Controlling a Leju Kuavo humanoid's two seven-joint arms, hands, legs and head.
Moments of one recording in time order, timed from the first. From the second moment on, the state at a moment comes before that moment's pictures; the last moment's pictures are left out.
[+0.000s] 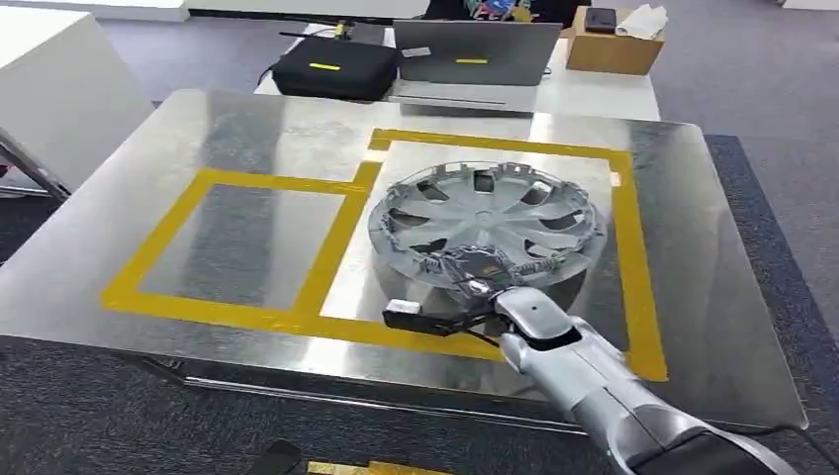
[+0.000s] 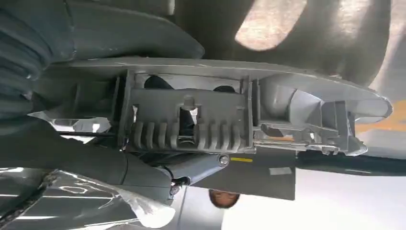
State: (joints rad) left arm -0.11 -0.17 0.72 -0.21 -0.89 0.03 -0.33; right arm -0.63 0.14 0.54 -0.62 1.31 -0.20 -0.14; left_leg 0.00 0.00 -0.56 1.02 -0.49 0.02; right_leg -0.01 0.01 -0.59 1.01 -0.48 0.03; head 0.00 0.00
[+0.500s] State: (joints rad) left arm -0.11 -0.16 0.72 -0.21 -0.89 0.01 -0.33; right arm -0.62 0.16 0.64 -0.64 1.27 -0.20 -0.14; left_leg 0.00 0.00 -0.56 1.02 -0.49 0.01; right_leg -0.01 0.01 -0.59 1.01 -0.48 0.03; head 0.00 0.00
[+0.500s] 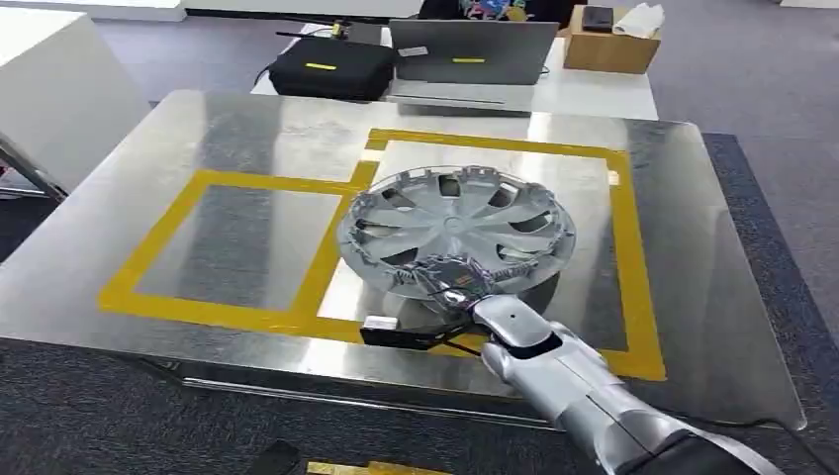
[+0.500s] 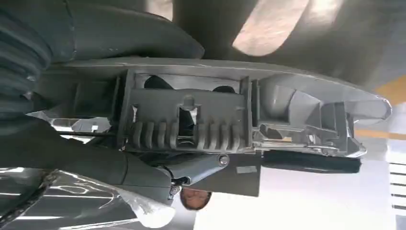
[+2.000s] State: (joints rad) left arm -0.02 -0.18 0.97 -0.21 -0.78 0.02 -0.46; right arm 0.34 -0.16 0.20 -1.79 0.81 -0.55 -0.25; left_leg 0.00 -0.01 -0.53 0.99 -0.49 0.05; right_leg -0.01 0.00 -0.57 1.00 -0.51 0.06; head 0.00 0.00
